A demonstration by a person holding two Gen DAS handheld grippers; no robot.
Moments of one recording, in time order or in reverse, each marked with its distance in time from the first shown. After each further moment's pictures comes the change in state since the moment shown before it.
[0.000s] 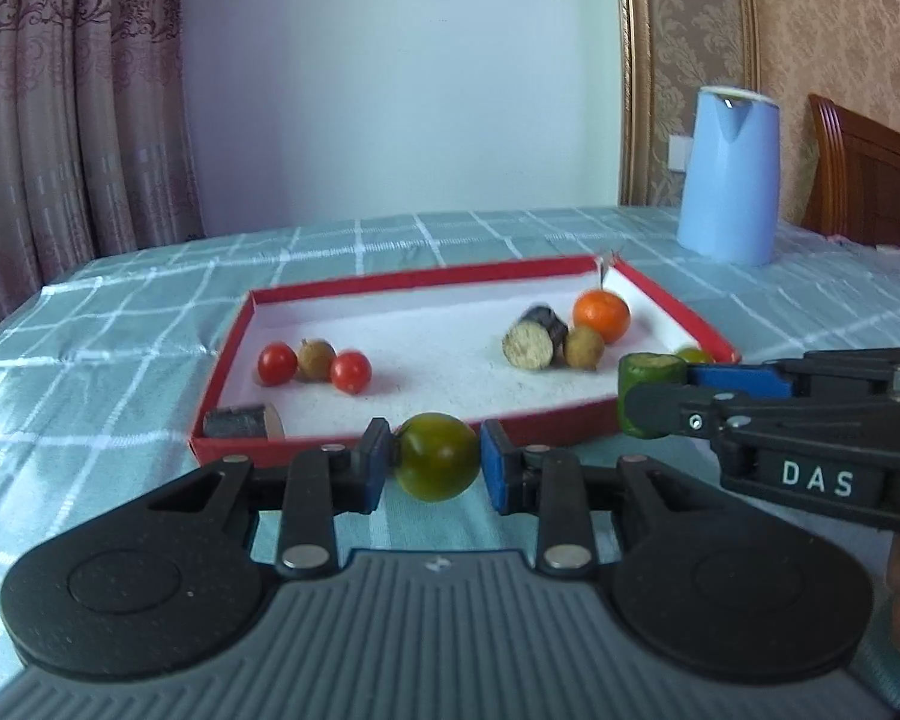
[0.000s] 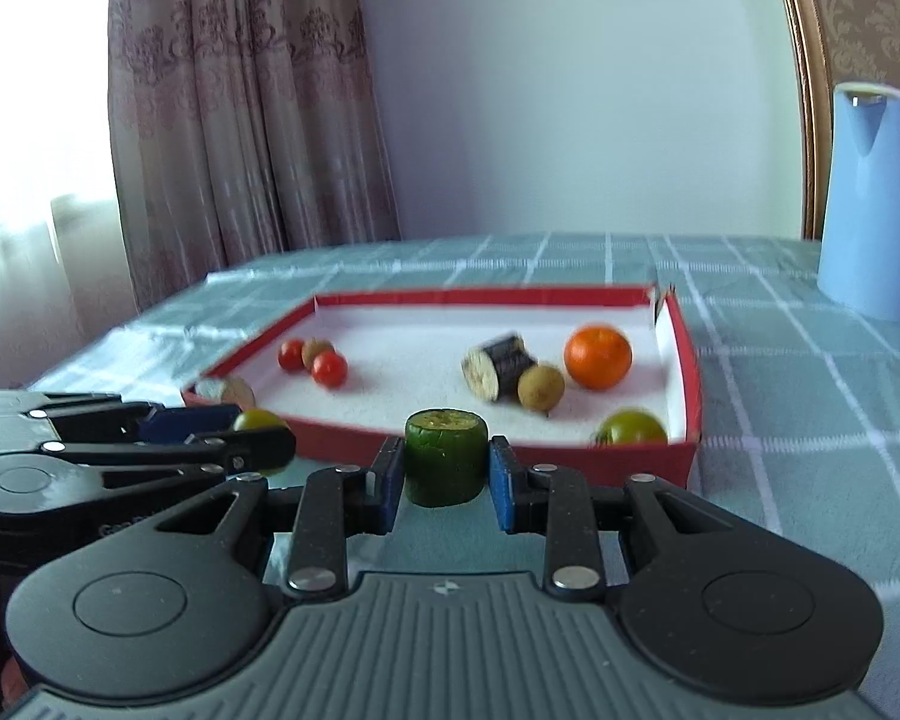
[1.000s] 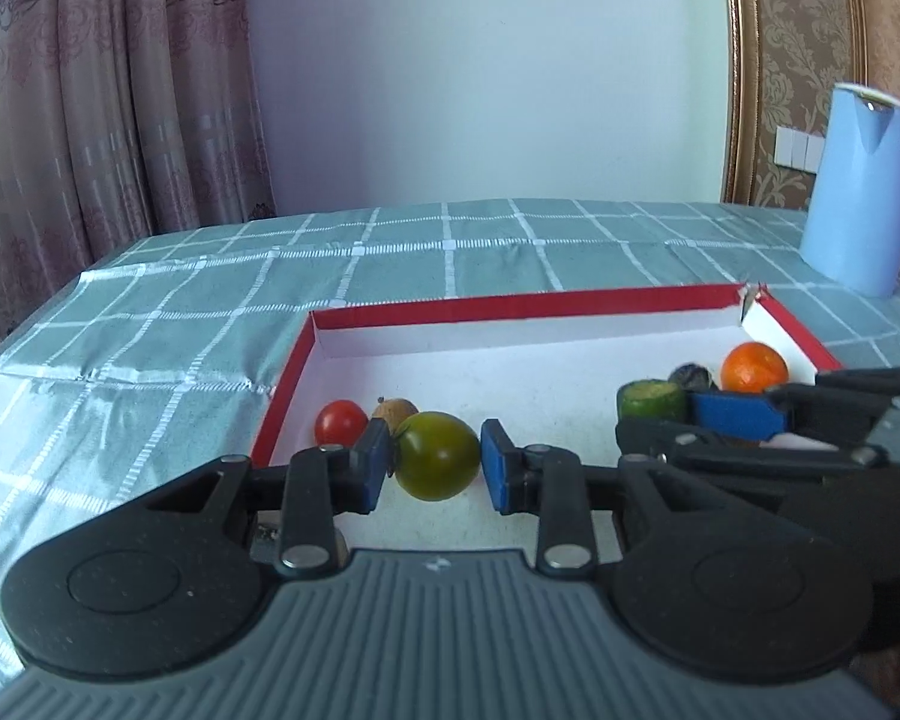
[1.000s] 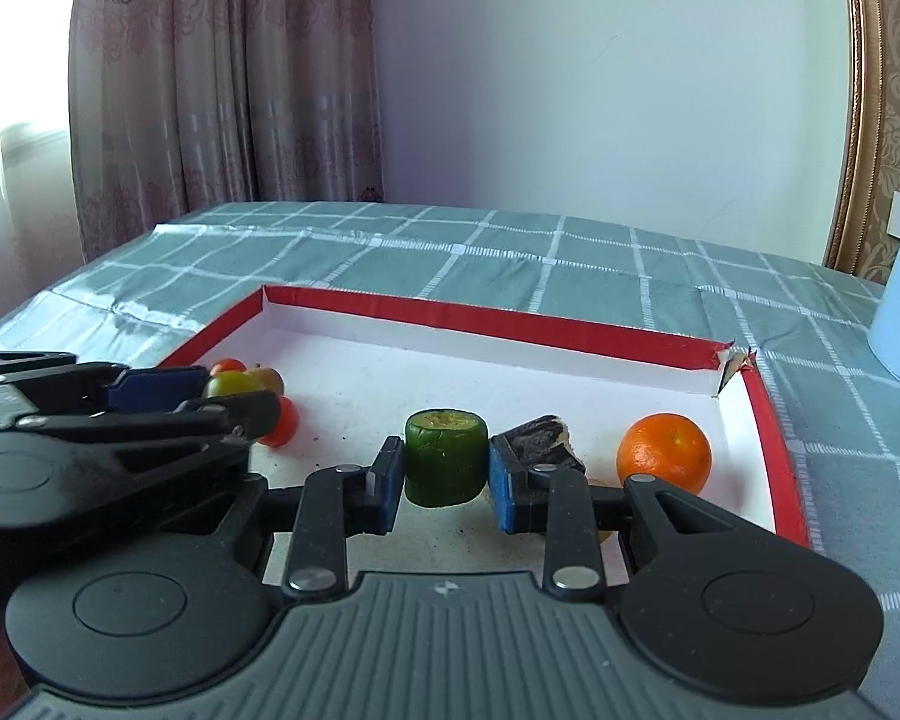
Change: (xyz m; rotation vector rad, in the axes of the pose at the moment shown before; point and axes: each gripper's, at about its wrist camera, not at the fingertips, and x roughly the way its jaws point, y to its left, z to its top) left arm 0.082 0.027 0.038 -0.041 0.083 0.157; right arm 0.113 0.015 0.039 -0.075 0.146 -0.072
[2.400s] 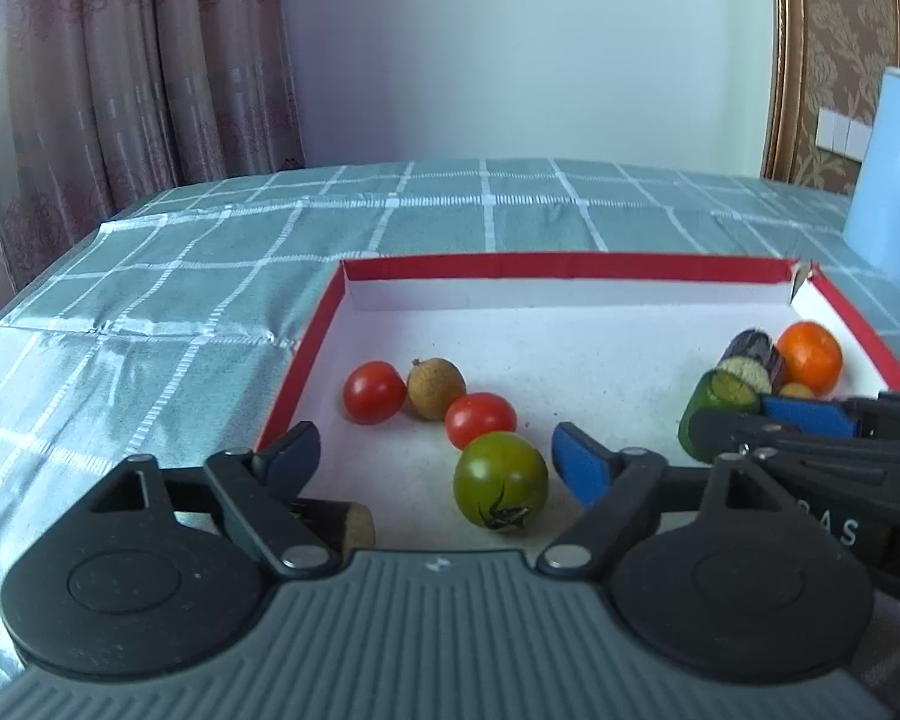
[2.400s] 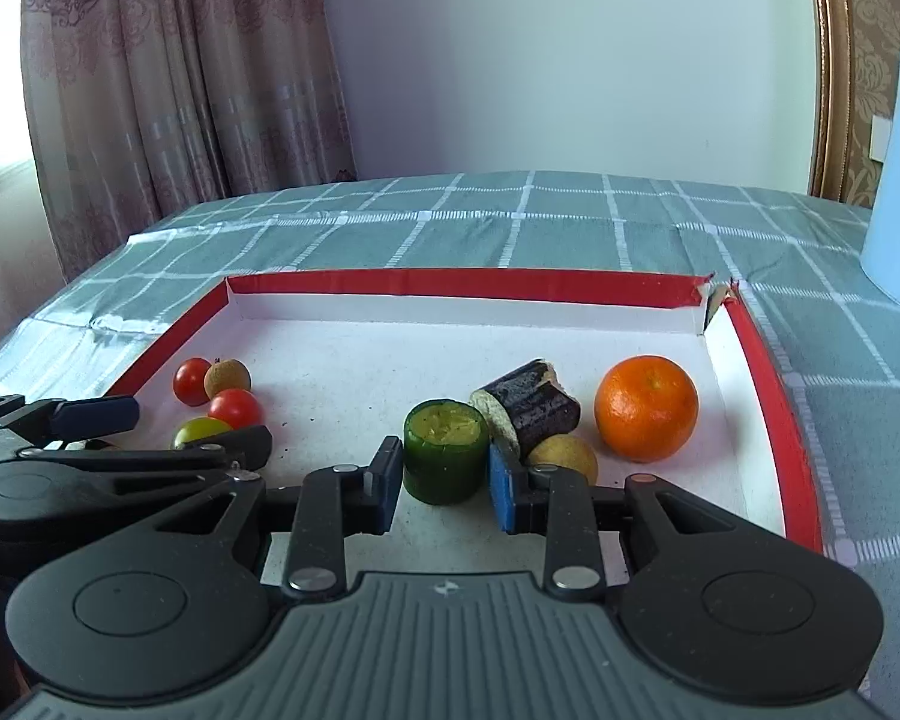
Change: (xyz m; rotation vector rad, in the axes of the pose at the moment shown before) left arm 0.020 0.013 -0.003 -0.063 0.077 0.054; right arm 0.005 -0.019 -0.004 0.121 0.048 0.011
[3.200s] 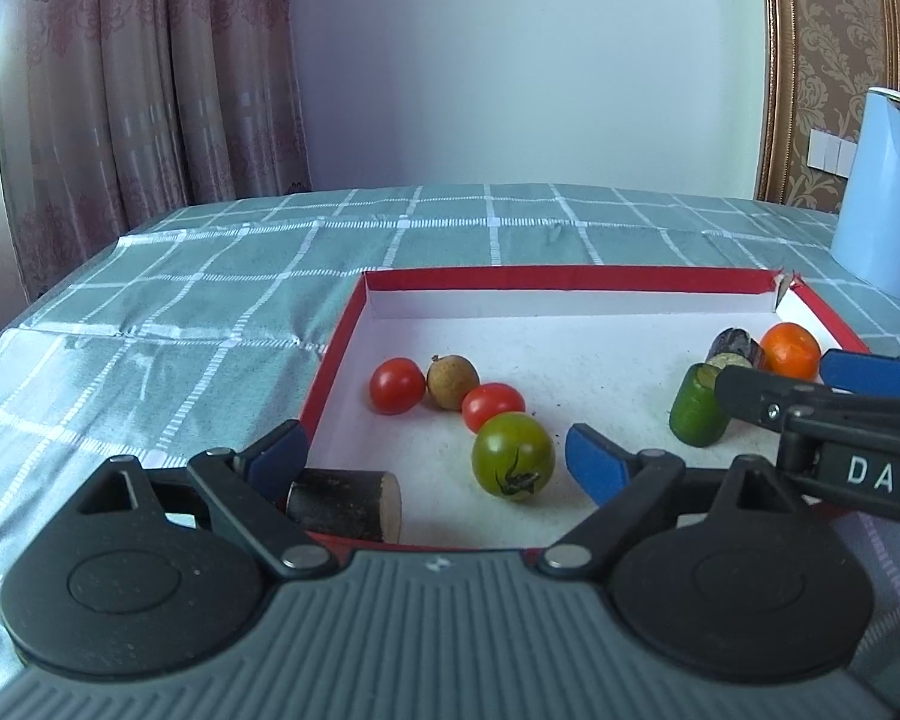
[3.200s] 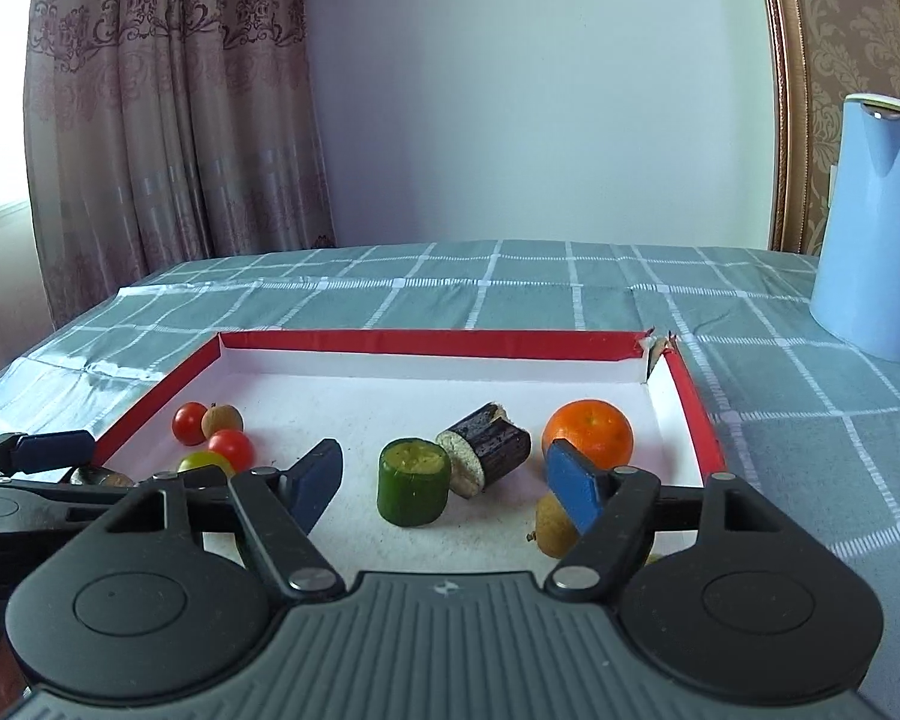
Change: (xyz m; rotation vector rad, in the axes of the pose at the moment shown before) left arm -0.025 0.005 -0.013 0.002 -0.056 -0.001; right arm -0.033 -0.003 -0.007 0.000 -0.135 -0.057
